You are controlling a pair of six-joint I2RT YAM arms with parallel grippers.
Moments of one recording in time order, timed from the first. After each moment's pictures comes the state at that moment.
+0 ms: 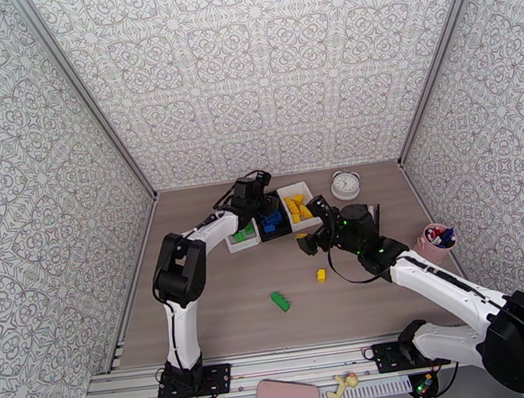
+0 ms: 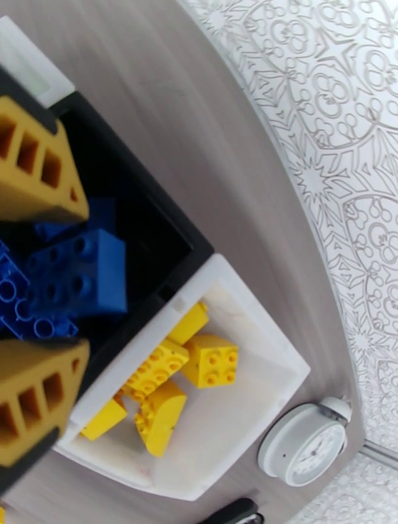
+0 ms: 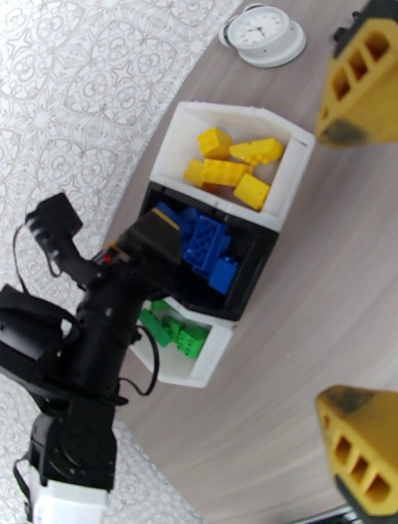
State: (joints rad) left arm -0.42 2.11 1.57 -0.05 0.18 0.01; right arm 0.55 1.17 0.80 -0.03 -0.13 -0.02
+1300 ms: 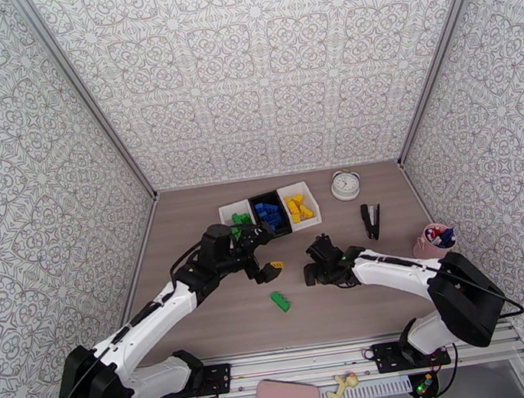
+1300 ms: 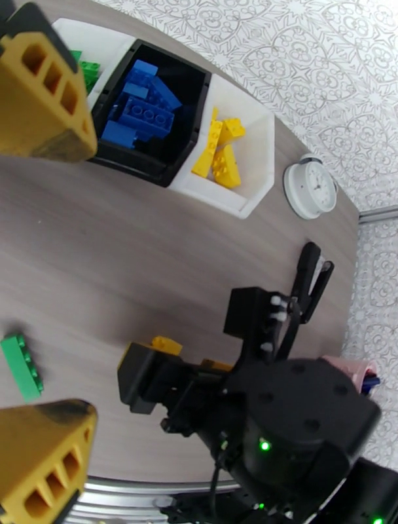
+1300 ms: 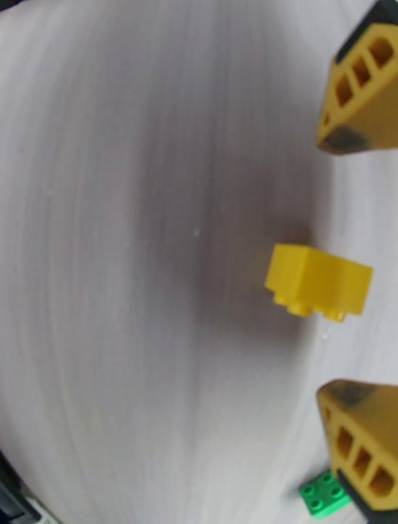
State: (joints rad) left arm -0.58 1.20 0.82 -0.16 0.49 0.34; right arm 0.74 1.52 0.81 -0.50 0.17 0.71
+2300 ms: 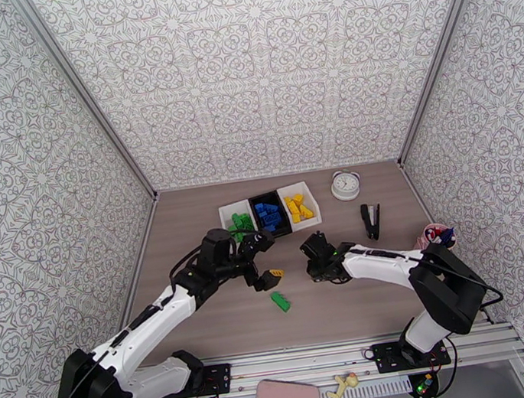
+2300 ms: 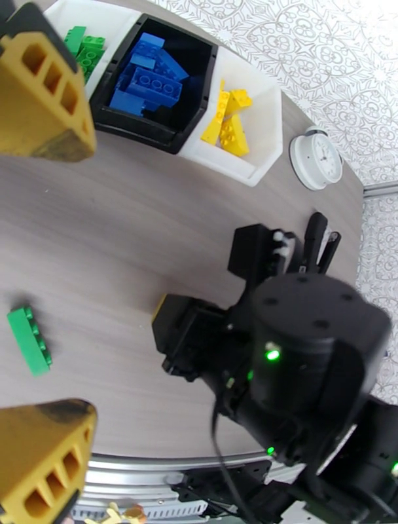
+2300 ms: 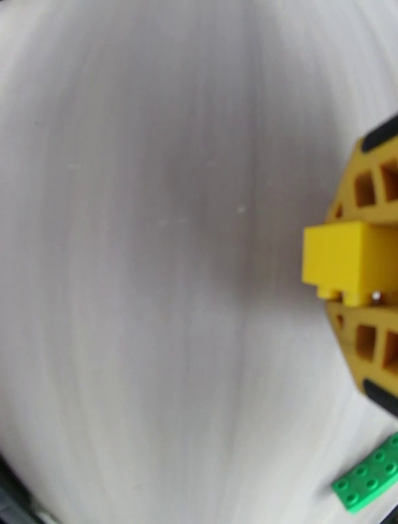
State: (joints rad) left arm -0.57 1.16 0.77 -0.17 0.55 0.31; right arm 0.72 1.59 0.90 -0.47 0.19 0.68
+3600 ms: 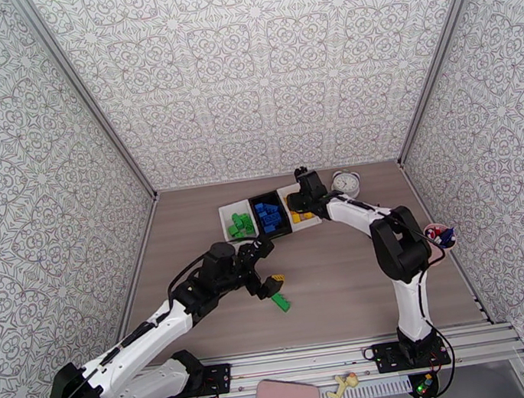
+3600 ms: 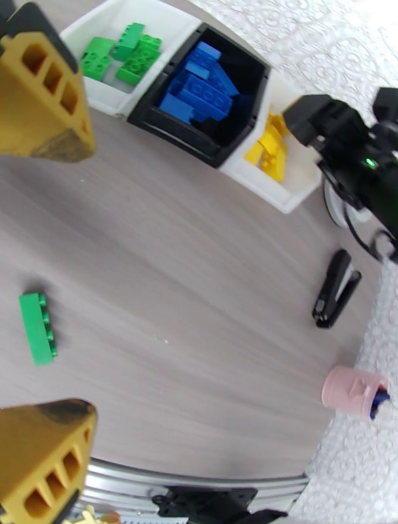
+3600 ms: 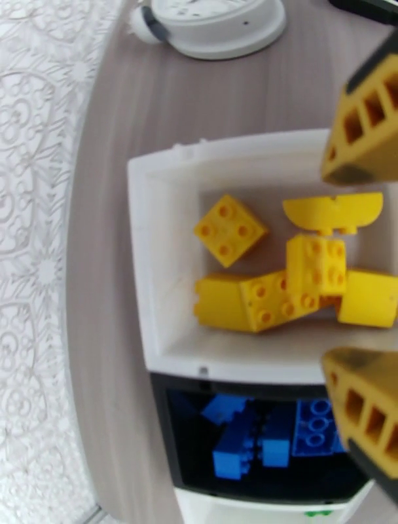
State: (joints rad) left arm -0.71 1.07 0.70 -0.18 0.25 0.12; right arm 0.44 2.00 1.51 -0.20 0.09 0.27
